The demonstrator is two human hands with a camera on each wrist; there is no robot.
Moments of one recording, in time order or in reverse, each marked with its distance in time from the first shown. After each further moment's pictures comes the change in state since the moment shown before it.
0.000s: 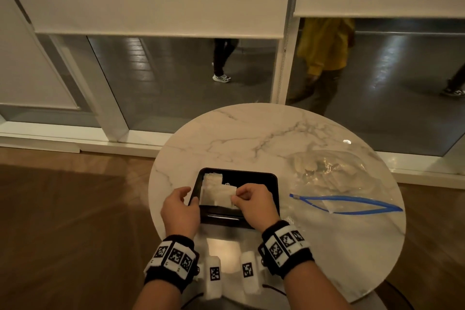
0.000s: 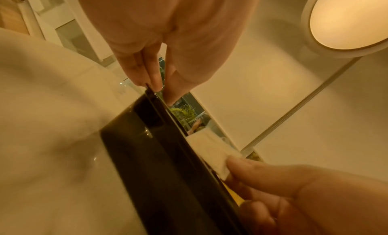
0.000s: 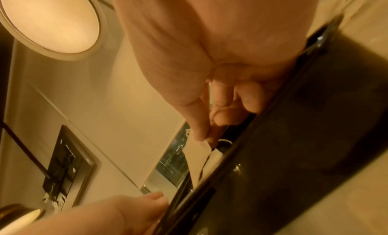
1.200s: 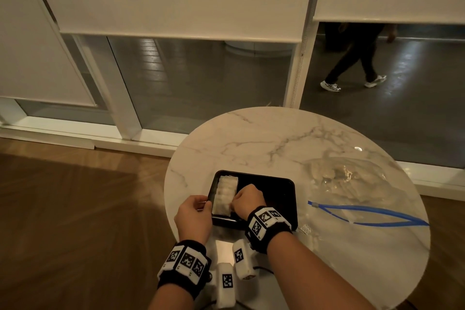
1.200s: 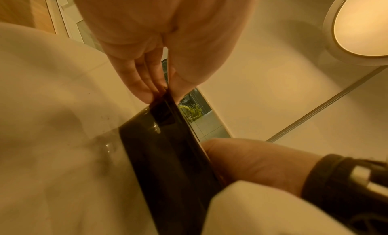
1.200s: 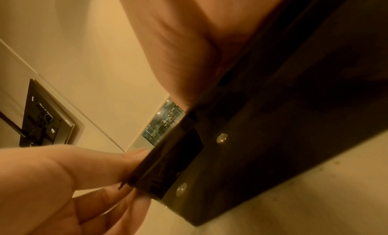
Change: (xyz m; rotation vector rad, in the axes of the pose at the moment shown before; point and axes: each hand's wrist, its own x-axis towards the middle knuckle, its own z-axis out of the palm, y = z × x) left_hand -0.001 -0.011 -0.003 -0.117 0.004 -0.089; right_hand 0.057 -0.001 0.068 -0.353 -0.109 0.246
